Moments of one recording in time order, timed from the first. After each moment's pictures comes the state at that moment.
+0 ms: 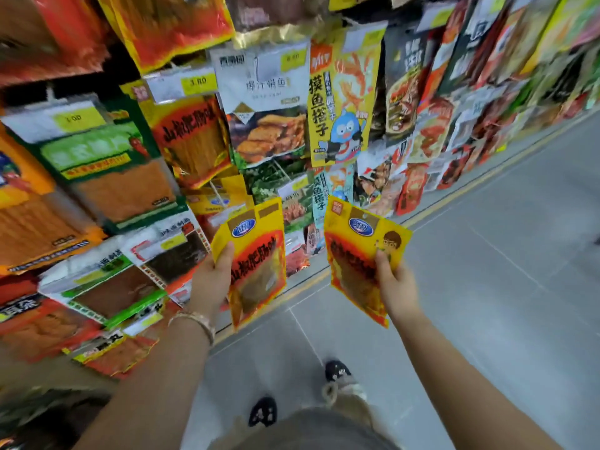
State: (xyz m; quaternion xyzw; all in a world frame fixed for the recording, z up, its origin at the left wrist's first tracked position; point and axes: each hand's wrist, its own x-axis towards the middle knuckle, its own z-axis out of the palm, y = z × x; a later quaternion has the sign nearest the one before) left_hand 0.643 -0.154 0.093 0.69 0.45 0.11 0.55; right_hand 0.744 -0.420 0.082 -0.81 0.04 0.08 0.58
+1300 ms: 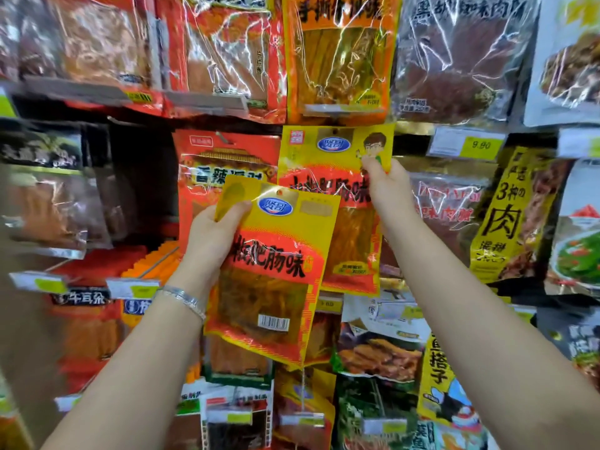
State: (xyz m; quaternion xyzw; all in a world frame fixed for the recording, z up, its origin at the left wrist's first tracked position) left_hand 0.690 -0.024 0.405 0.59 0.28 0.54 0.53; right_hand 0.907 -0.126 0.470 -0.57 -0.42 0.04 0.71
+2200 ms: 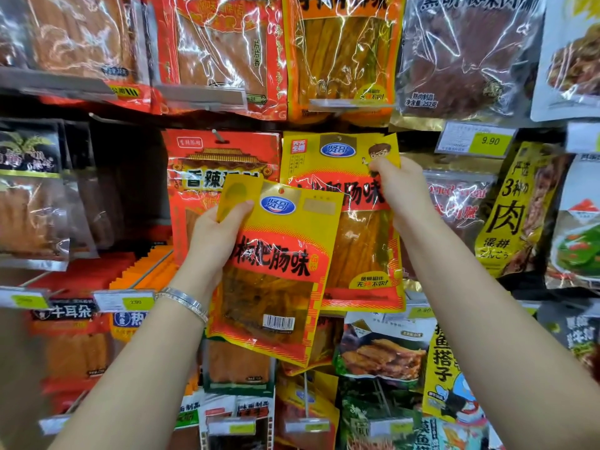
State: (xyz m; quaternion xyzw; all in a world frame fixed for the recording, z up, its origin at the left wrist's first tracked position) left_hand 0.696 -0.004 0.405 0.59 0.23 0.51 0.58; right_hand 0.906 -0.122 0.477 -0.58 -0.39 0.06 0.71
